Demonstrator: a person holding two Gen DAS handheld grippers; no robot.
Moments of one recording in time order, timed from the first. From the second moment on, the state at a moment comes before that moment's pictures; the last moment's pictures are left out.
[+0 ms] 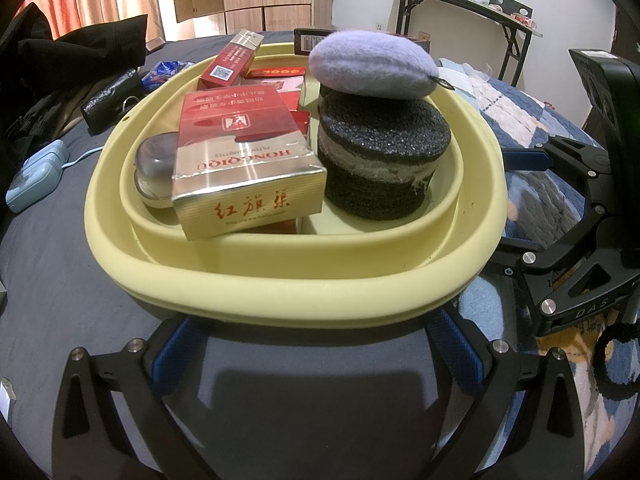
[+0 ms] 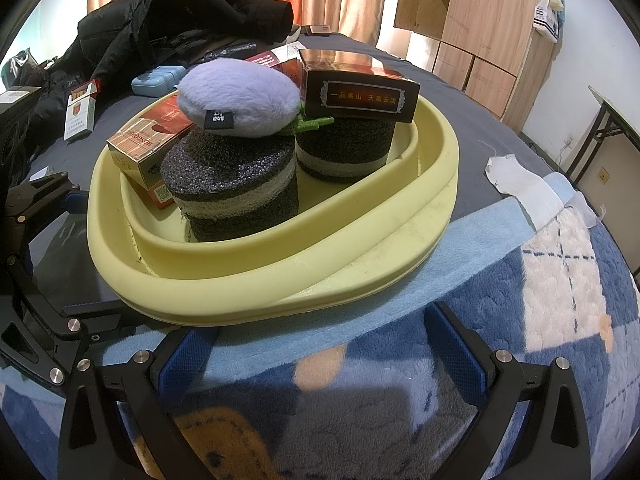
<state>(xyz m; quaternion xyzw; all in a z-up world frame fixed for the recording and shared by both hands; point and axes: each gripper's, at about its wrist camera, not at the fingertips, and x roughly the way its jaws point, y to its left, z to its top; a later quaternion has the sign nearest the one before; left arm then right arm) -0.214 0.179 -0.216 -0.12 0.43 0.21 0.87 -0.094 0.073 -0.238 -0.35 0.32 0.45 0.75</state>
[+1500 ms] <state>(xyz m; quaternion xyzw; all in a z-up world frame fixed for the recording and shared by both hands) -0.214 0.178 -0.216 -0.12 0.43 0.21 0.87 -0.097 0.068 -0.236 -0.35 0.33 0.45 0.75</state>
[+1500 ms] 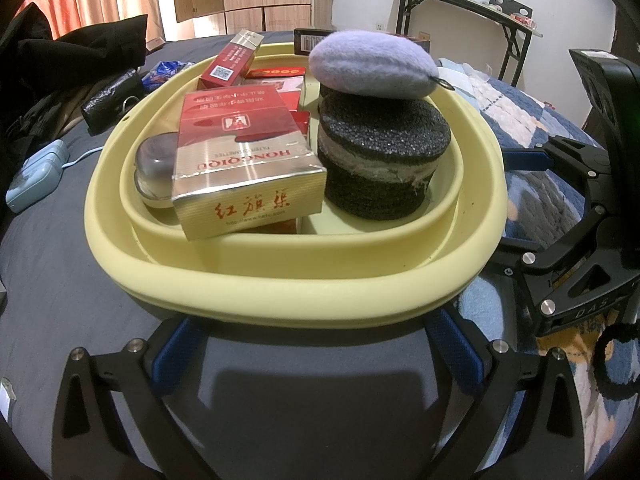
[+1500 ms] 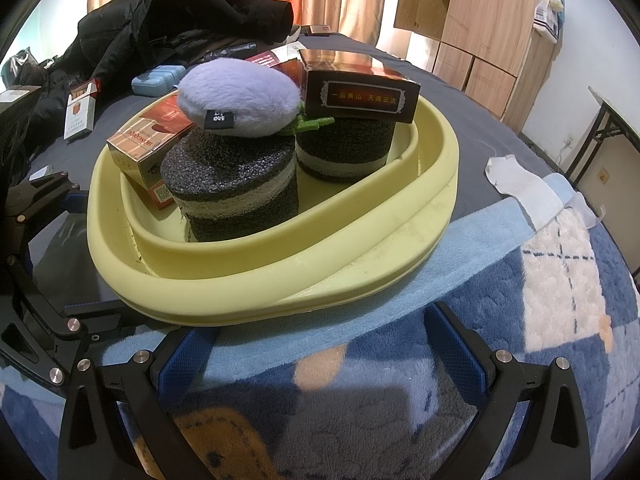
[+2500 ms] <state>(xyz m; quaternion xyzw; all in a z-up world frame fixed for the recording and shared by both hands) -0.215 0.178 -0.216 -0.12 0.43 0.21 0.87 -0.095 0.070 -0.236 -0.35 0.33 0.45 0.75</state>
